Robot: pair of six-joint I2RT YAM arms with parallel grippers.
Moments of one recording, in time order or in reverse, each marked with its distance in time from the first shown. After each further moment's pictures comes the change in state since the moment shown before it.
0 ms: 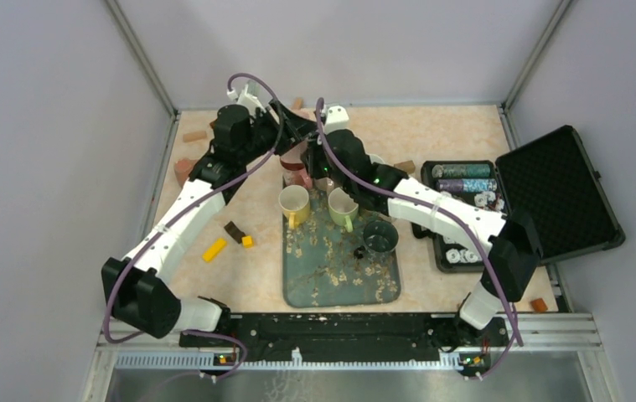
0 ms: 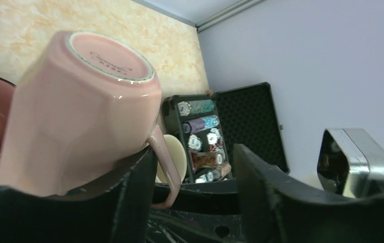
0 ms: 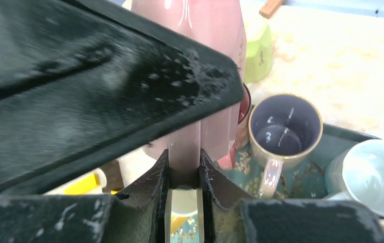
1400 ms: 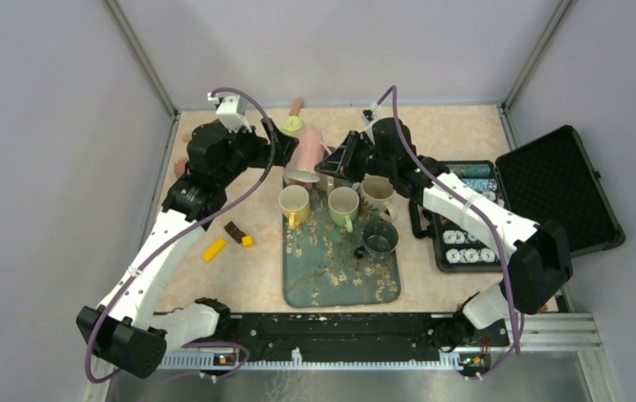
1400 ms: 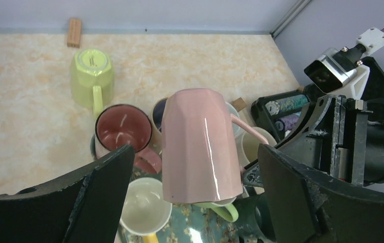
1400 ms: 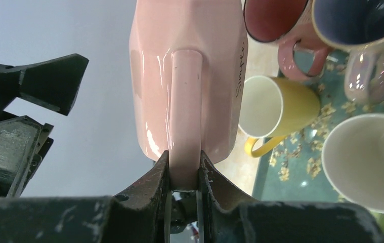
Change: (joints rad) left arm 0.013 -0.235 -0.074 -0.132 -0.178 0.546; right arm -0.269 -0.149 -0.150 -0.094 -0.625 0.589
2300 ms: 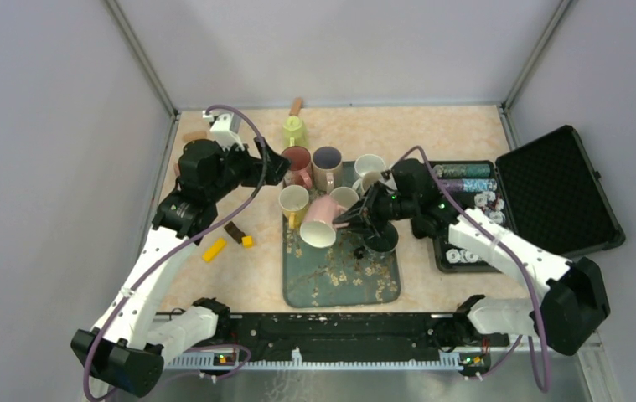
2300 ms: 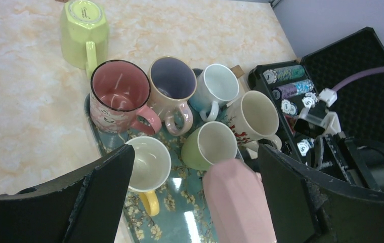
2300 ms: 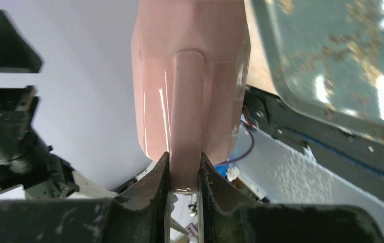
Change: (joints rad) left arm 0.047 -0.124 -0.104 -0.117 0.095 -0.029; right arm 0.000 -0.249 -0.343 -0.125 -0.271 0.465
